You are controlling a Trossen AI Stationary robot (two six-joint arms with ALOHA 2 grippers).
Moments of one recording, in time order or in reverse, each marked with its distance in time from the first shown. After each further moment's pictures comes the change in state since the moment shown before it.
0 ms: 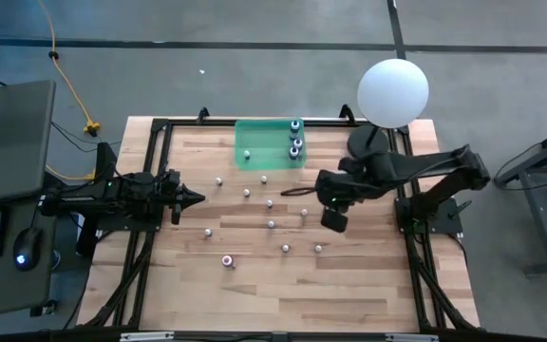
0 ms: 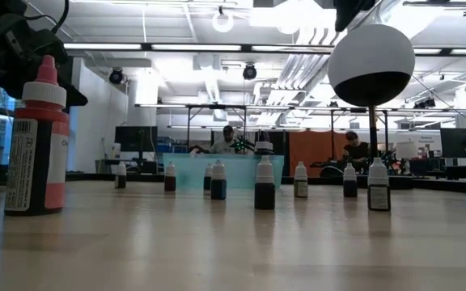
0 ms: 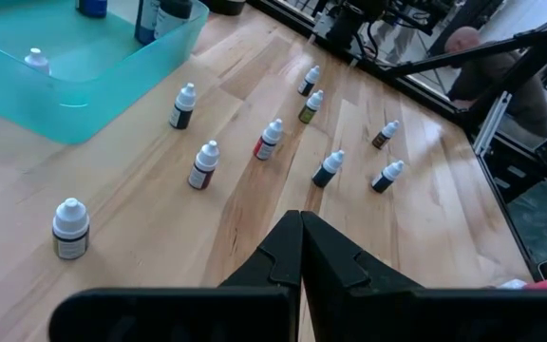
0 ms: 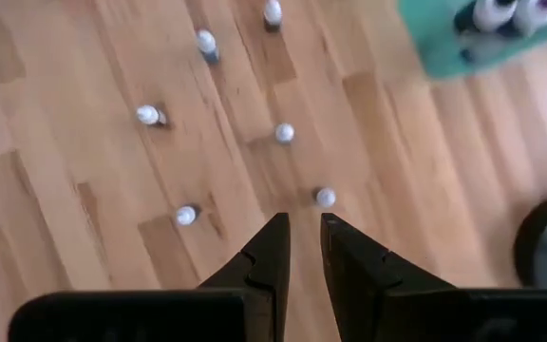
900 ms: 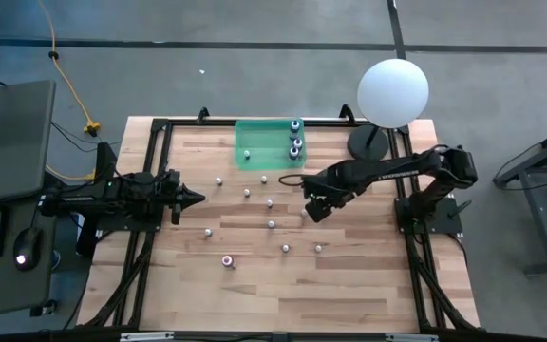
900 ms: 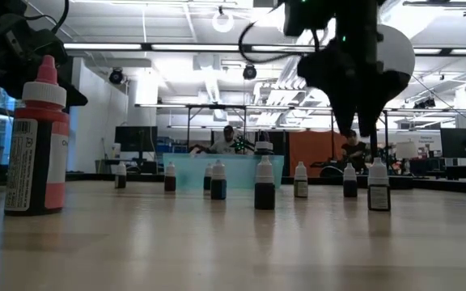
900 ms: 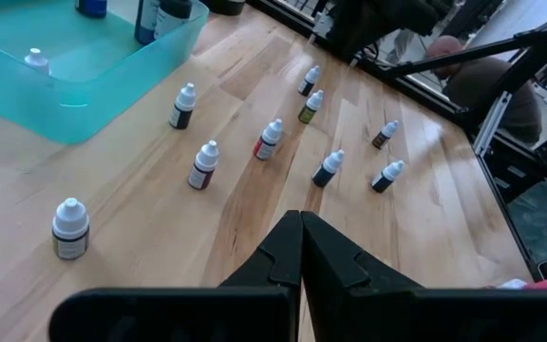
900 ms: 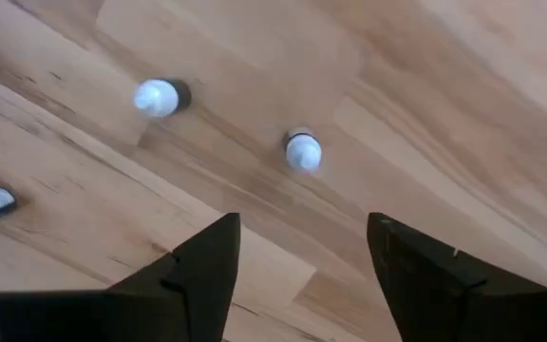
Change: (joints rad) left arm 0.000 0.000 0.000 0.000 0.000 0.000; right arm -0.194 0.085 -0.446 0.292 -0.171 0.468
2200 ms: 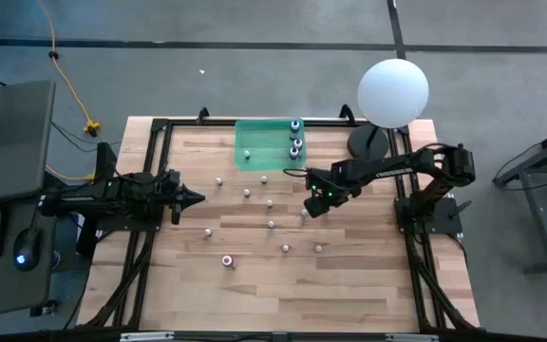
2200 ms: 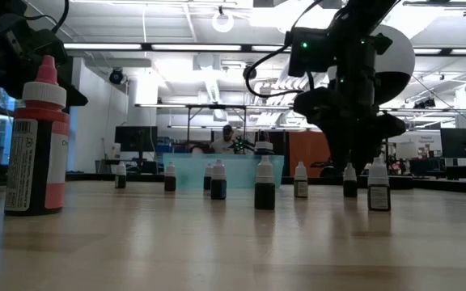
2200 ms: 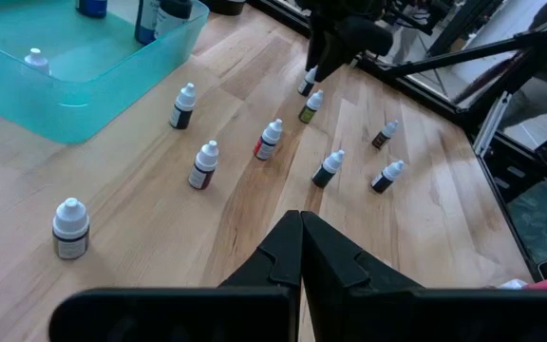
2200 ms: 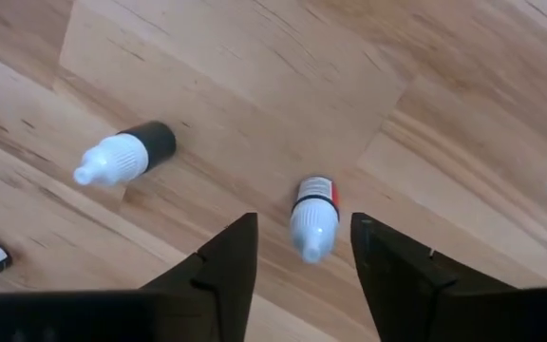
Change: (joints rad) left arm 0.000 0.000 0.000 0.000 0.000 0.000; right arm -0.107 0.001 -0.224 0.337 -0.119 -0.027
